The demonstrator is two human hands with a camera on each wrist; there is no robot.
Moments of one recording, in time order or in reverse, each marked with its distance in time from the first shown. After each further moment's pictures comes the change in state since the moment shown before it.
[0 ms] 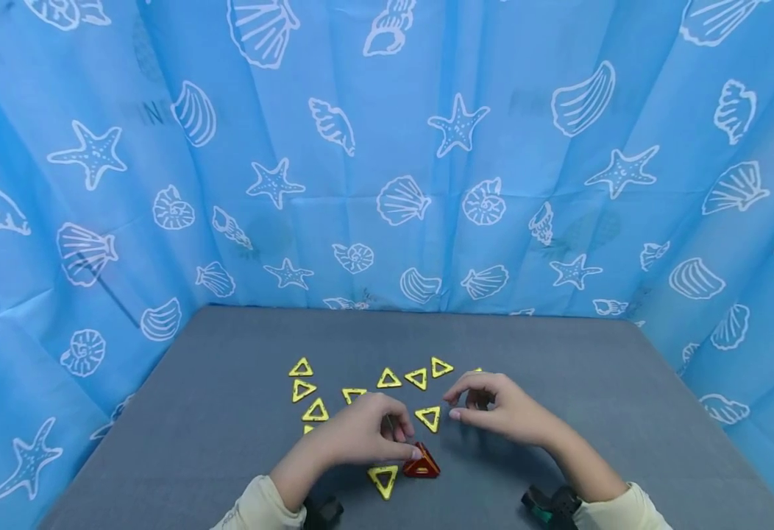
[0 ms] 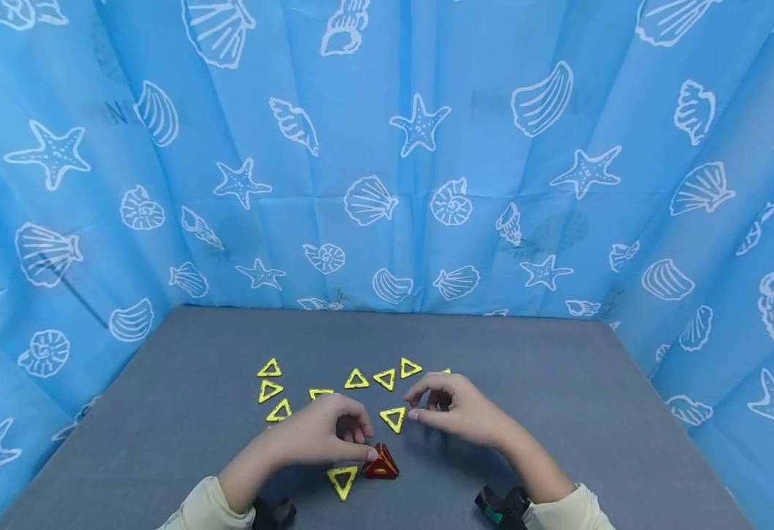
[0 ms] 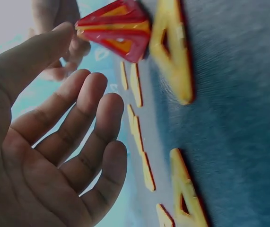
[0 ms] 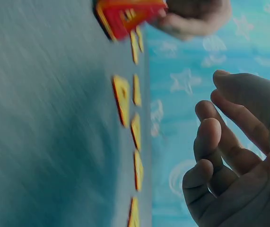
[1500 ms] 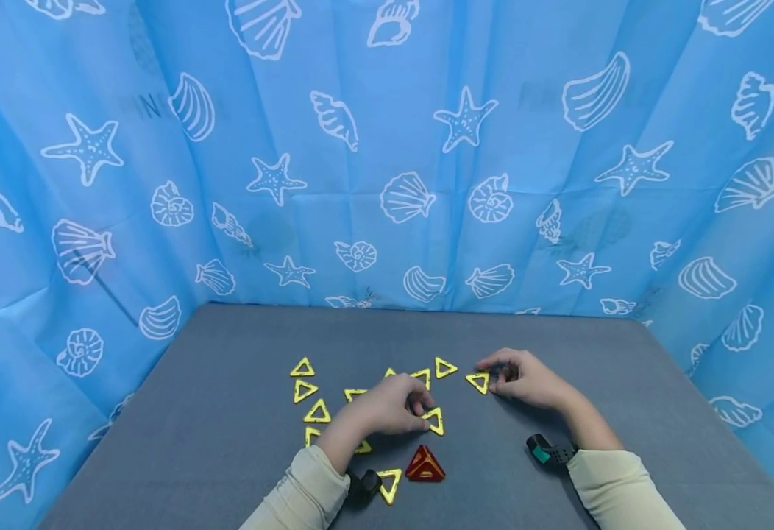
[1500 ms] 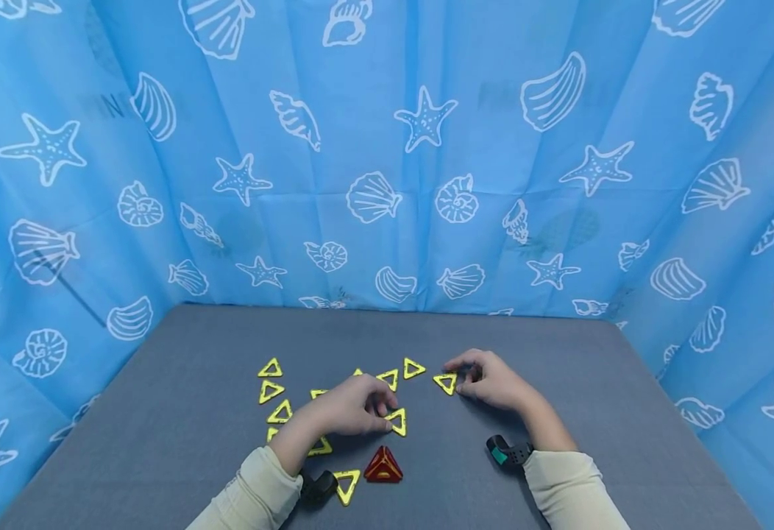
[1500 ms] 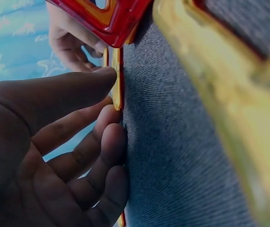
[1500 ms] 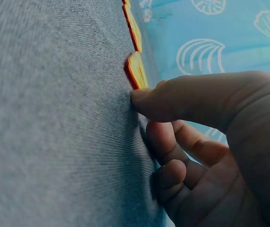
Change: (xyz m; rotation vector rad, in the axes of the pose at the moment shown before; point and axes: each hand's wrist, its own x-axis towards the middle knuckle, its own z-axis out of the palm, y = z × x) left_hand 0.059 -0.016 0.004 0.085 0.033 -0.143; right_hand 0.012 0.076 -0.051 -0.086 0.014 0.202
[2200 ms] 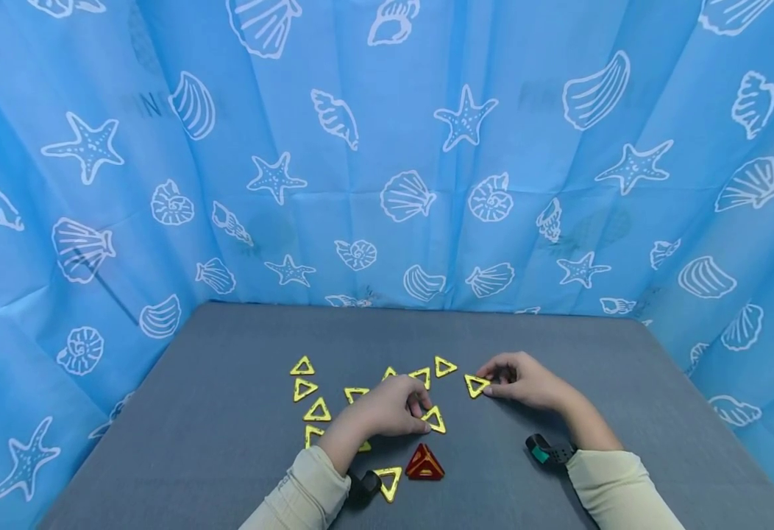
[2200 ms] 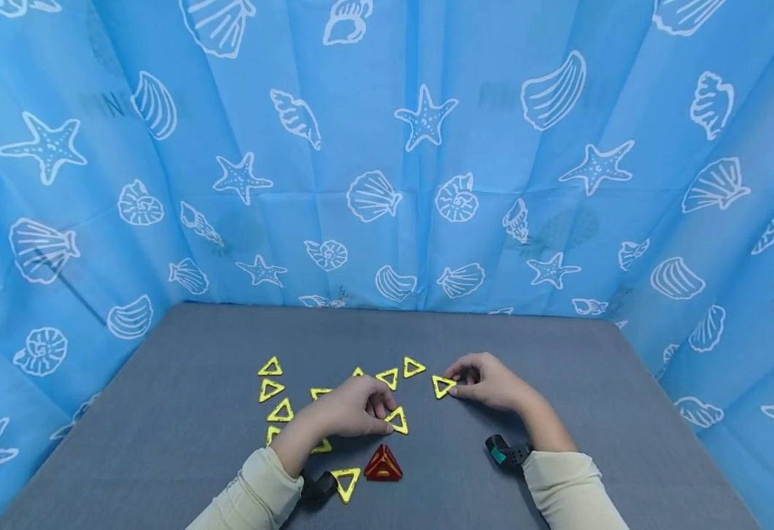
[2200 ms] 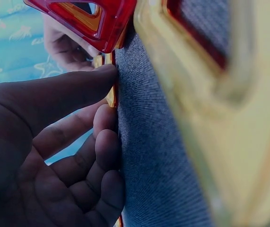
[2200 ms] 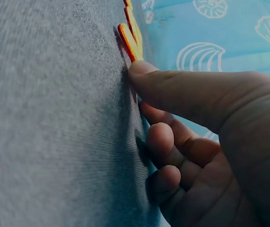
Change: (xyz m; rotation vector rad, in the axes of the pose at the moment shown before) left_hand -0.006 0.002 0.004 0.024 0.038 0.004; right_hand 0.000 -0.008 0.003 -0.050 -0.027 0.038
